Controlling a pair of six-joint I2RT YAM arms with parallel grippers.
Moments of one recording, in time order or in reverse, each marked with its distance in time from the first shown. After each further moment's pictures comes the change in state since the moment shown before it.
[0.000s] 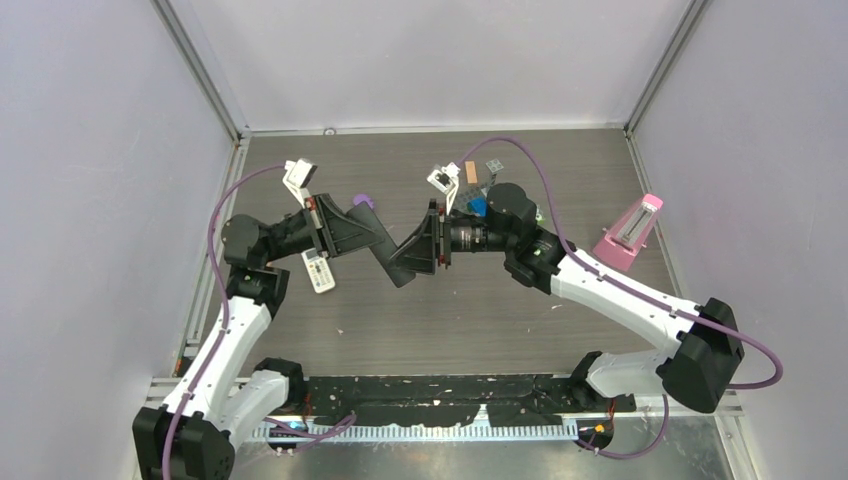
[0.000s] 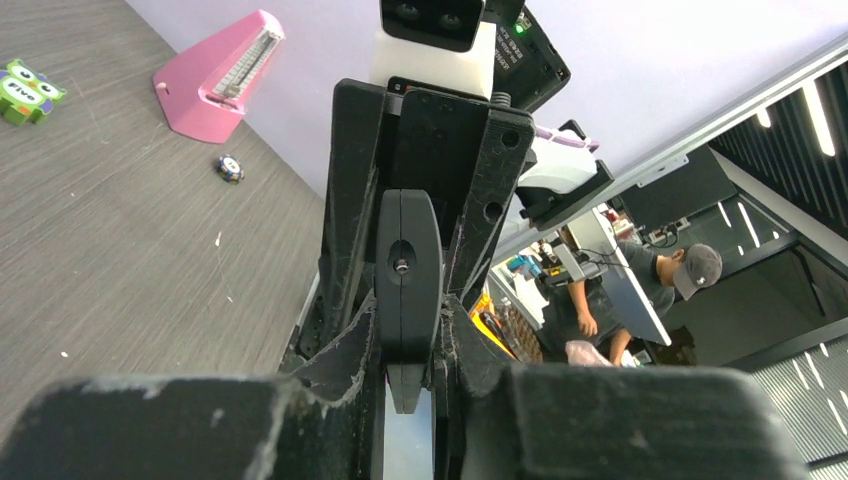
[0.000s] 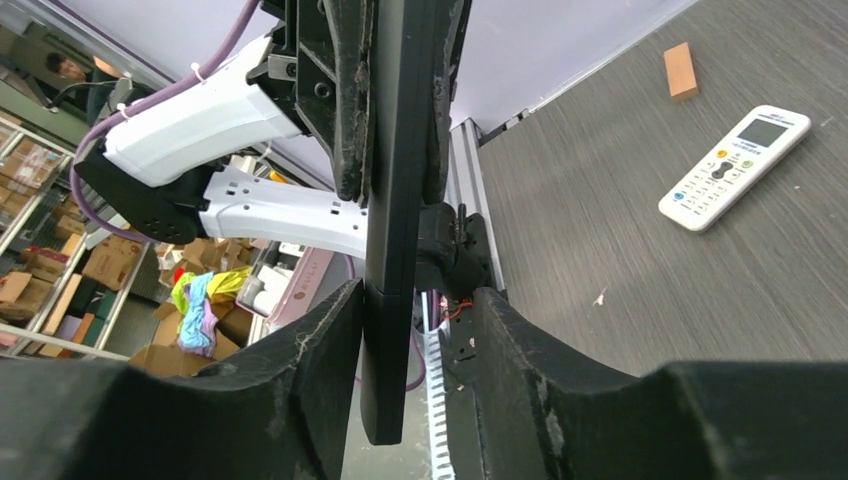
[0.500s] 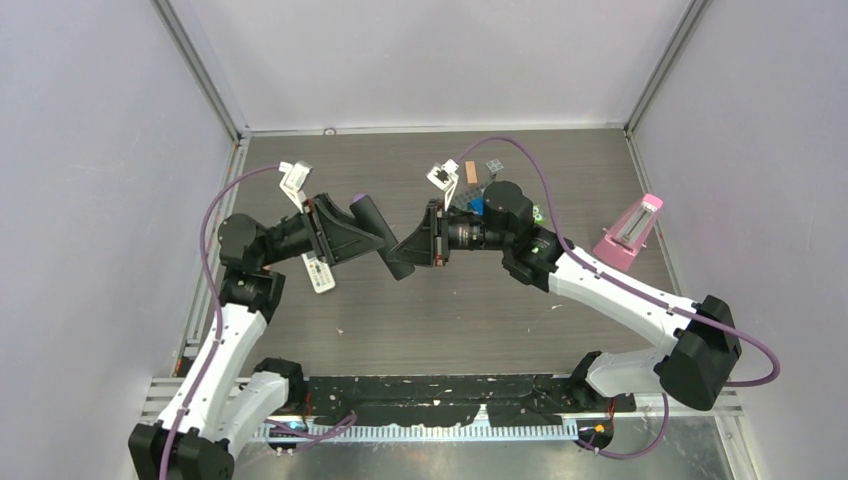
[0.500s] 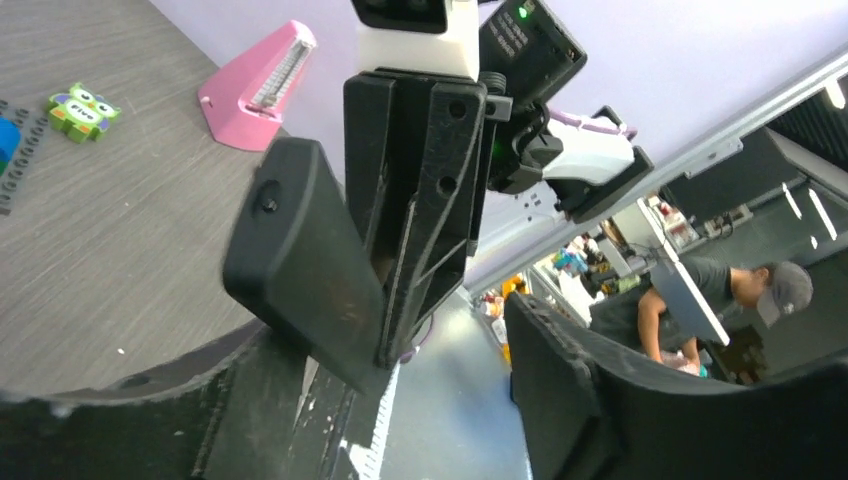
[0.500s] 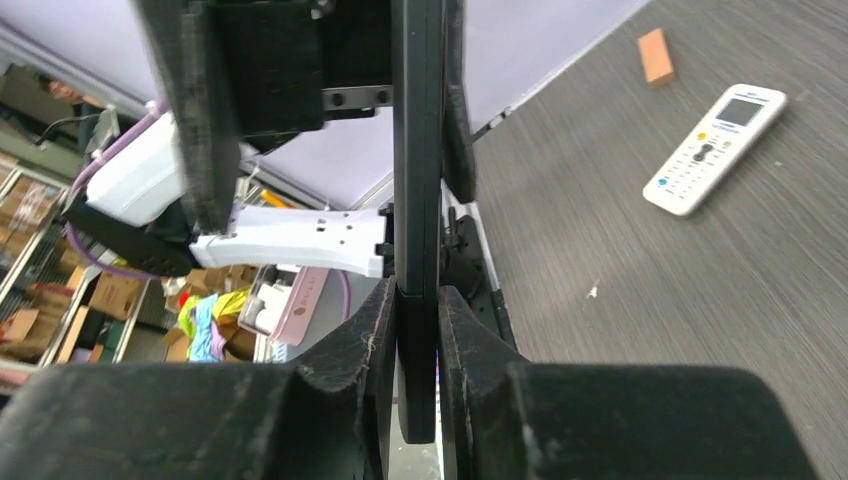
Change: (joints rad) left arm 0.005 -0.037 0.026 -0.103 0.002 0.126; right arm 0.001 0.018 0.019 -0.017 0.018 0.048
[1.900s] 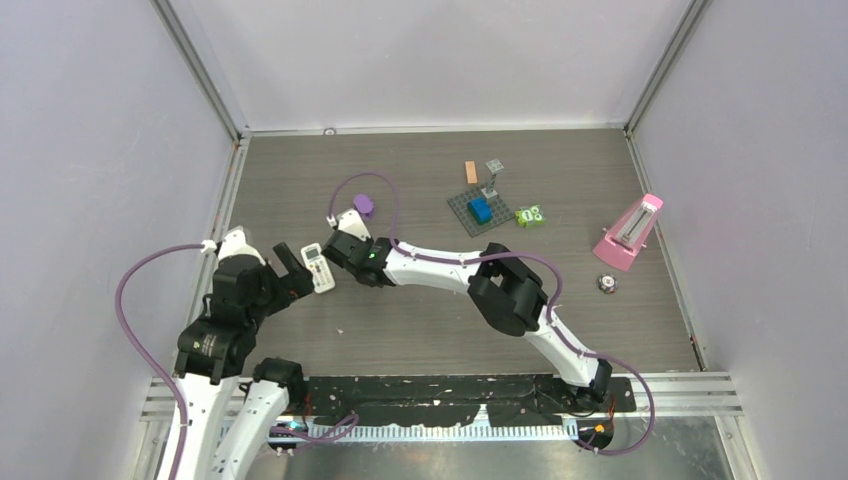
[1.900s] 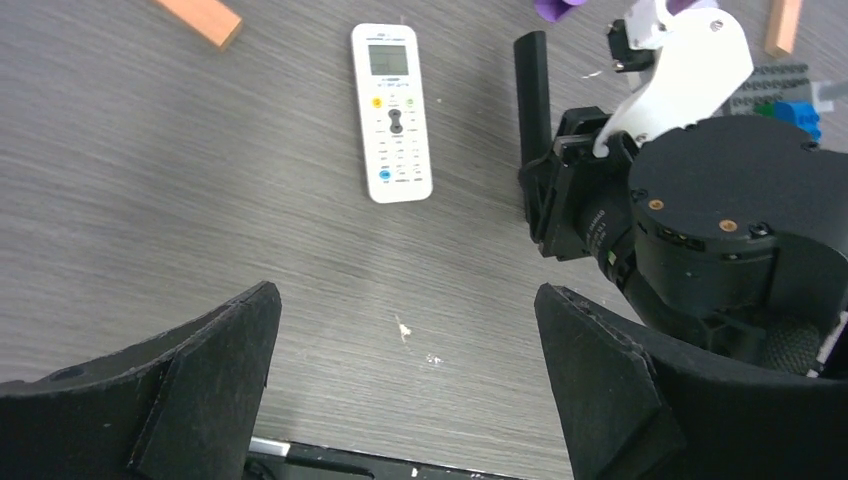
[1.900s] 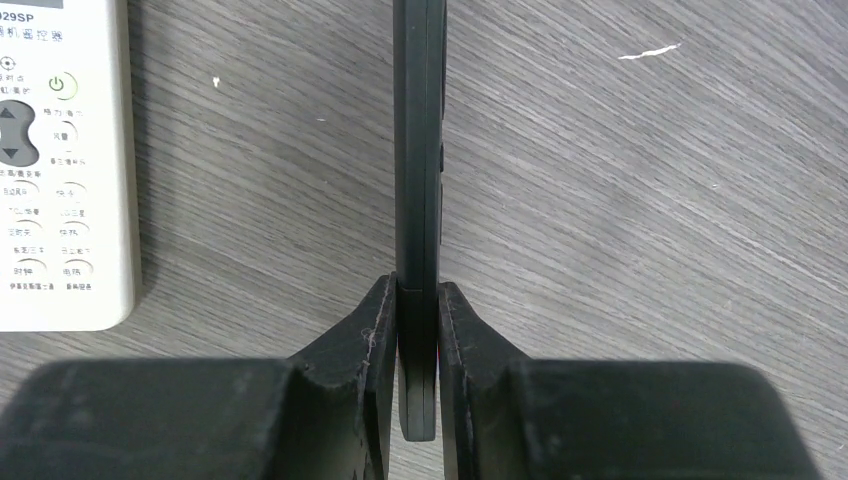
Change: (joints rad) left arm 0.001 -0.344 0.143 -1.470 -1.273 0.568; right arm 0.305 1.019 0.834 -0.721 1.199 -0.246
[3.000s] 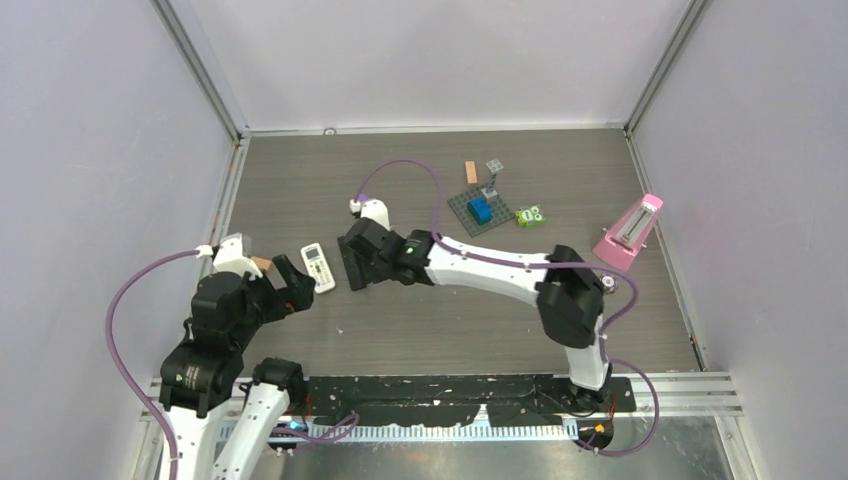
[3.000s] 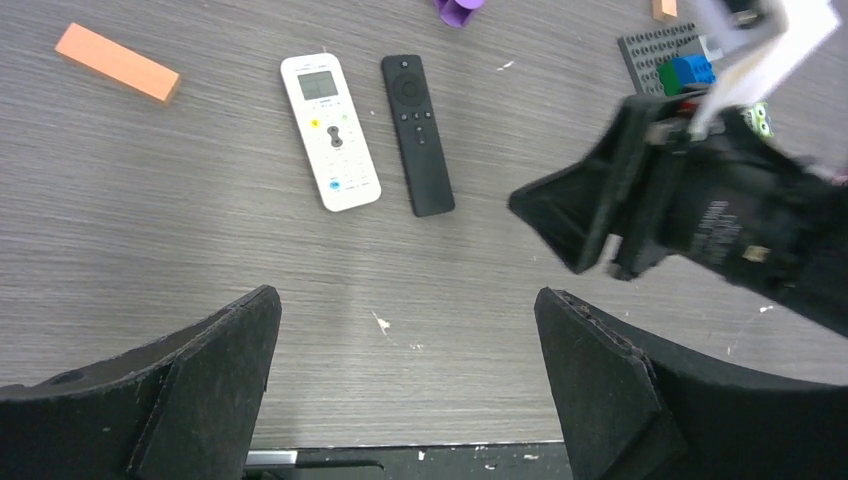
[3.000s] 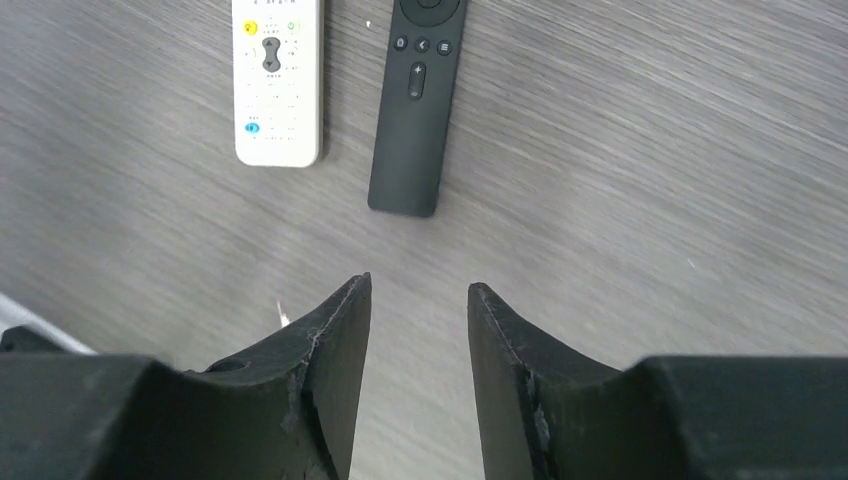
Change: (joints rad) left arm 0.000 -0.101 0.063 -0.039 0.107 0.114; right arm 0.004 -0.308 -0.223 0.029 -0.222 0.169
